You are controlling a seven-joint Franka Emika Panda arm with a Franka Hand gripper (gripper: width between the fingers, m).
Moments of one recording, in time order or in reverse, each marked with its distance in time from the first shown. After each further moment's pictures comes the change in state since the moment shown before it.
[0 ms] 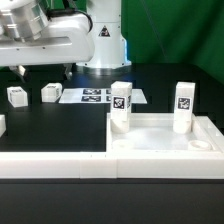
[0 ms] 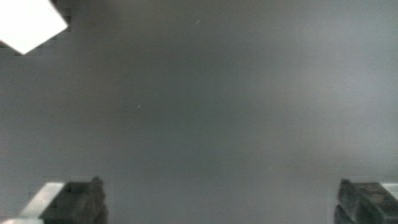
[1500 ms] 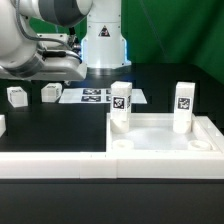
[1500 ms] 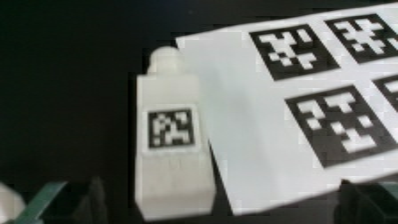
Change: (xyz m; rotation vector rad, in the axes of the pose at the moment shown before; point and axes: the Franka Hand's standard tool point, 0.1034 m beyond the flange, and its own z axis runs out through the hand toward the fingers) arm -0.068 0.037 0.082 0.022 -0.350 0.109
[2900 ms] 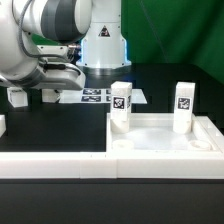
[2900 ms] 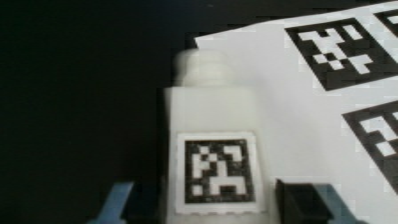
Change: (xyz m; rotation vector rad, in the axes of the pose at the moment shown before) arm 0.001 0.015 0.043 -0.001 -0.018 0.017
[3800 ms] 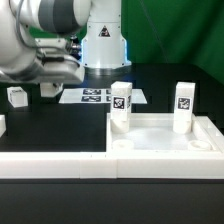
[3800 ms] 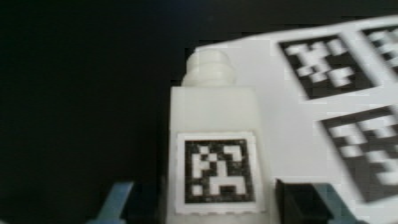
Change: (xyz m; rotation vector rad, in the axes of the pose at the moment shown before) arm -0.019 -0.016 -0.050 0.000 -0.017 -0.038
